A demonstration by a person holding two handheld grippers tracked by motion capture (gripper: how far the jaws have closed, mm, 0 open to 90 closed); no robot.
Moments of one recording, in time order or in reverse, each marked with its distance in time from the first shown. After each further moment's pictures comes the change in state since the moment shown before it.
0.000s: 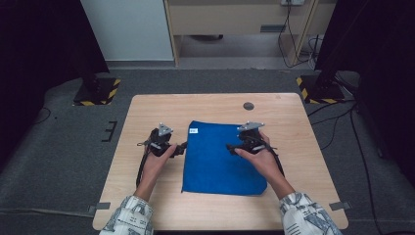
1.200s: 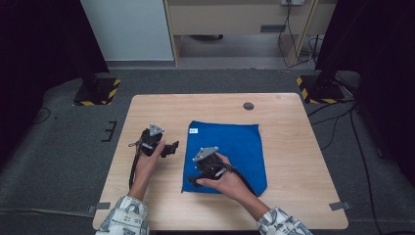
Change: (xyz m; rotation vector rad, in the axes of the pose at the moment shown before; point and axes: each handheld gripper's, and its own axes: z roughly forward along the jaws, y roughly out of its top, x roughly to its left) left arm 0.024 -0.010 -0.008 0.011 0.051 -0.022; right arm 0.142 -0.003 0.022 0.075 0.292 -0.238
